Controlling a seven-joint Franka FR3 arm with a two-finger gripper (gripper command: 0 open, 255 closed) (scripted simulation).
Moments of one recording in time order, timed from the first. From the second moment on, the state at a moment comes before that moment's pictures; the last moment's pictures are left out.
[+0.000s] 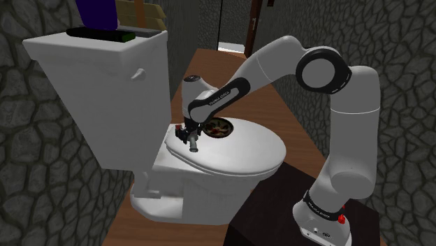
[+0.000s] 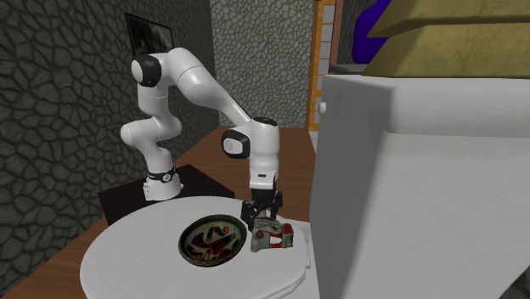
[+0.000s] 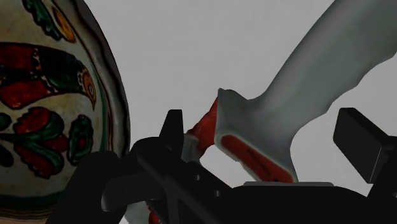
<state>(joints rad) 0.07 0.41 0.10 -1.94 -0.19 2.37 0.38</state>
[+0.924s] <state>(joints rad) 0.07 0.41 0.10 -1.94 -0.19 2.37 0.38</state>
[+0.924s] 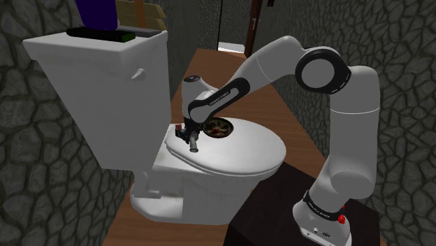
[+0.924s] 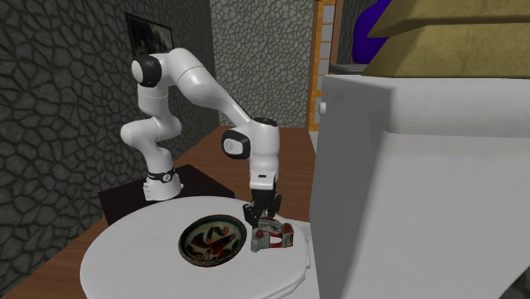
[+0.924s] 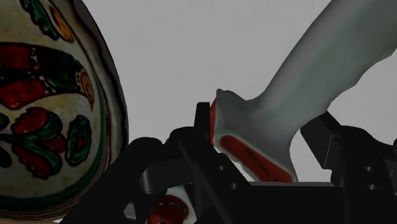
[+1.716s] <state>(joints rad) 0.06 0.33 0.11 -1.91 -0.17 2.27 0.36</state>
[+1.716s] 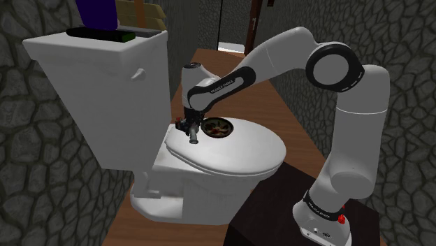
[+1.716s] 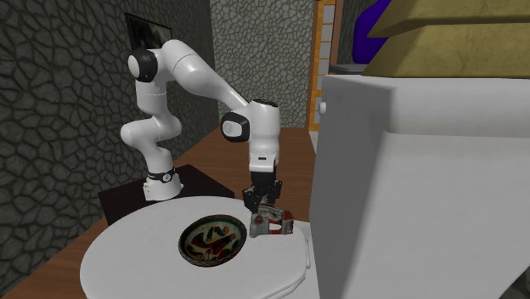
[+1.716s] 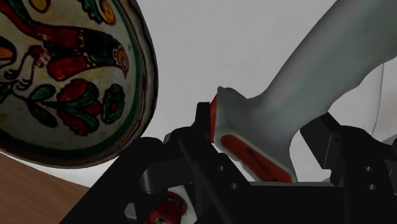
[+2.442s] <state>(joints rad) 0.06 0.26 0.12 -1.86 -0.15 2.14 0.34</state>
